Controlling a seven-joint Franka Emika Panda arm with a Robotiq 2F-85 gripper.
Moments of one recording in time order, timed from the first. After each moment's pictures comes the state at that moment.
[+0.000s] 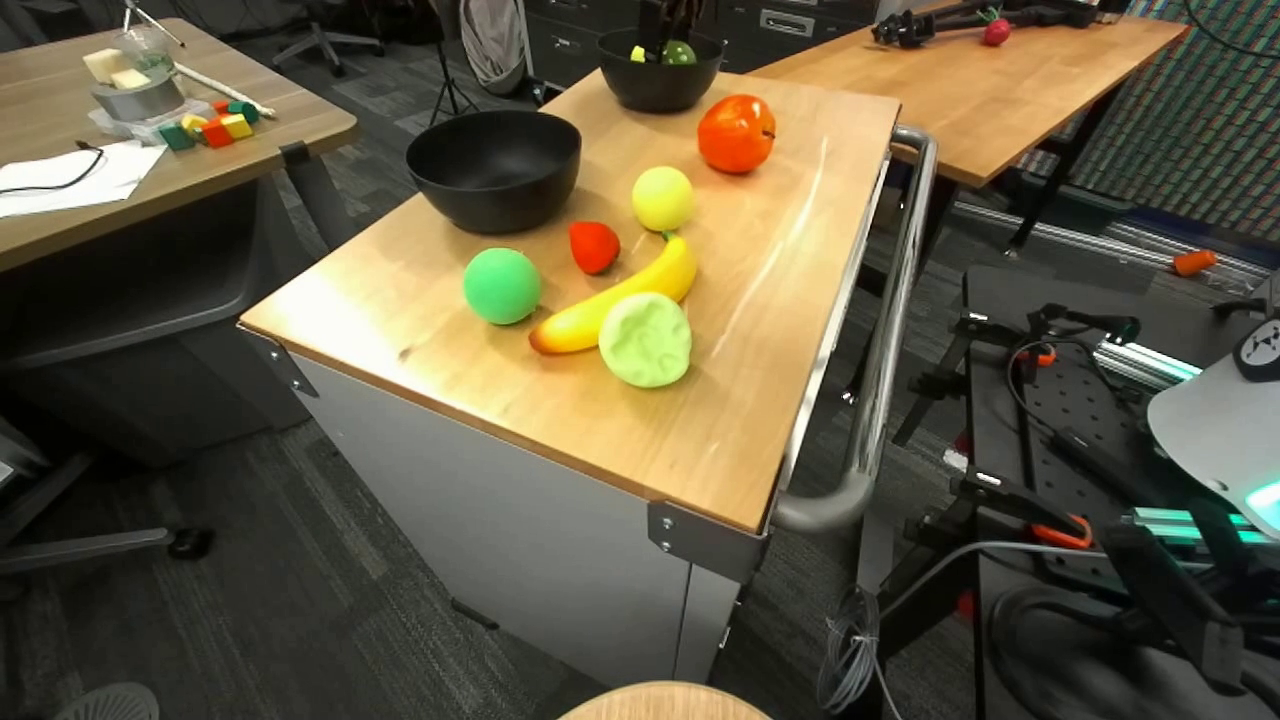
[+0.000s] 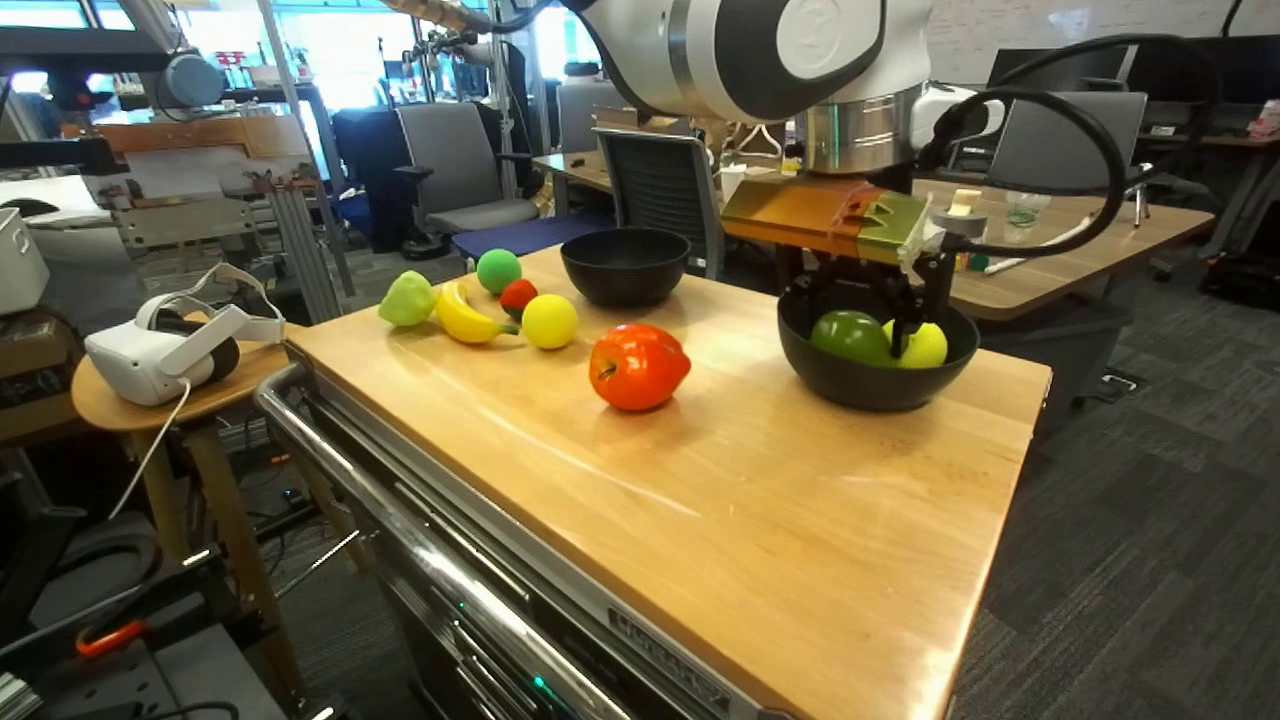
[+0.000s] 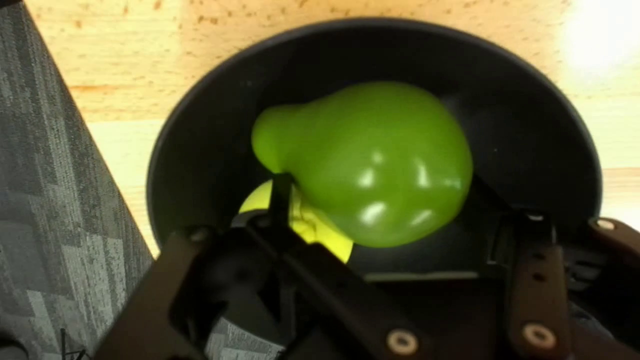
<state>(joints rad) -0.29 0.48 -0.10 -1.75 0.04 2.47 -0.32</state>
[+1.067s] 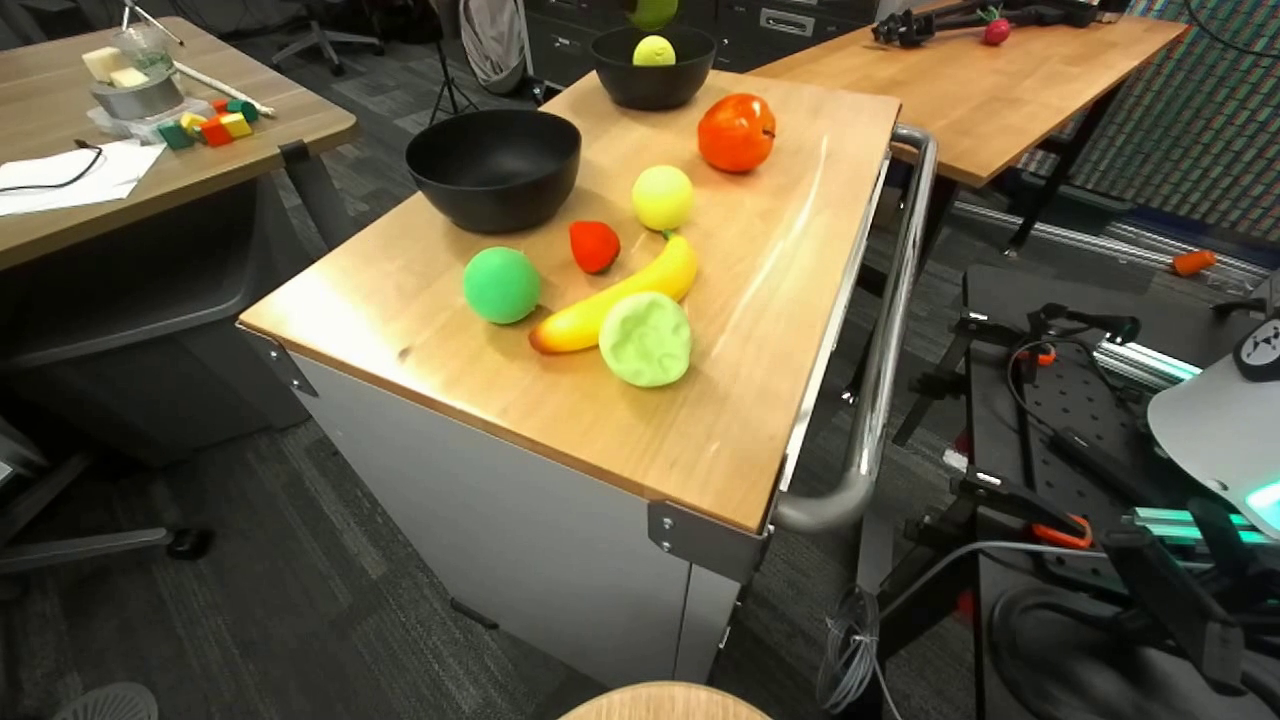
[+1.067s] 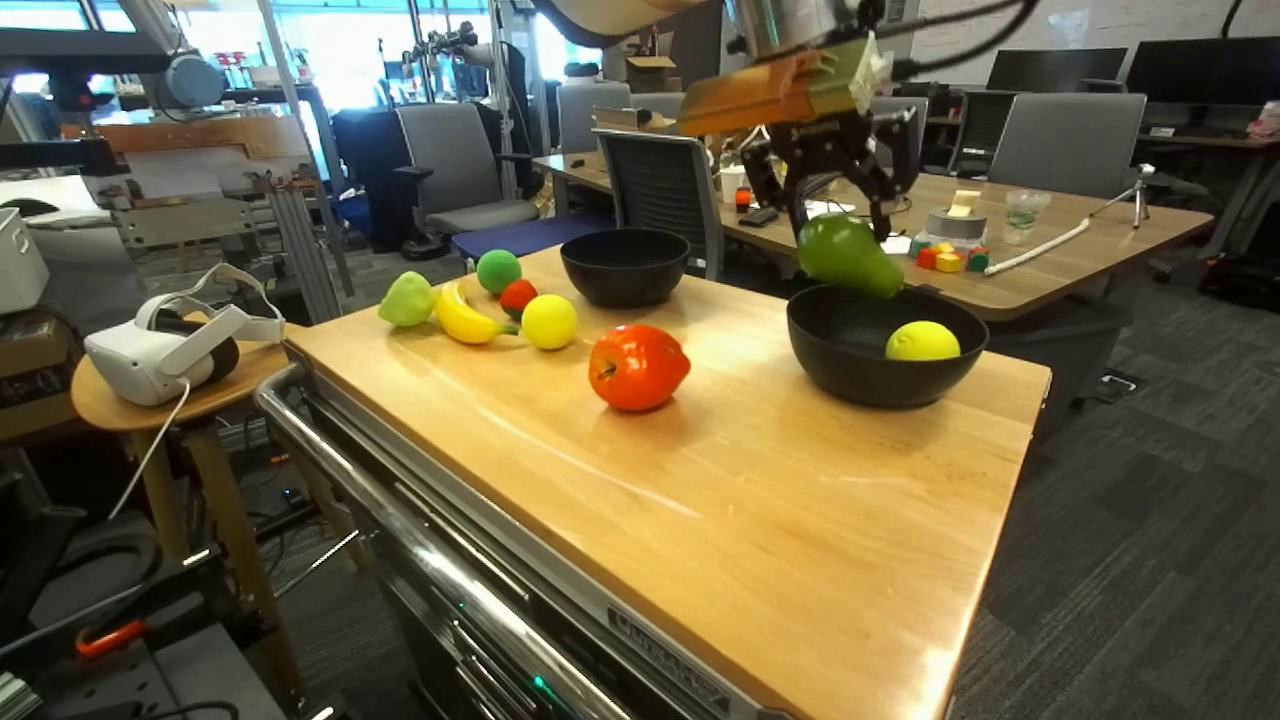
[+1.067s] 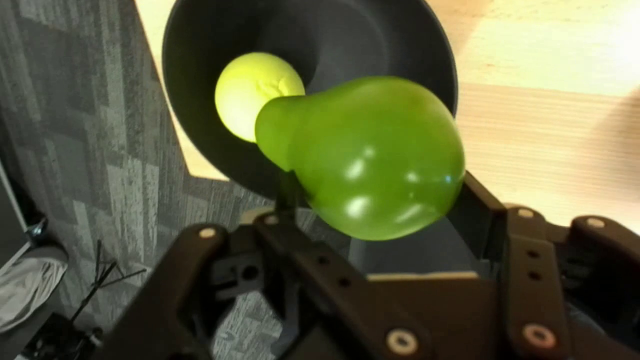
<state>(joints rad) -0.16 0.34 -0.14 -1.79 -0.21 2.48 -0.16</state>
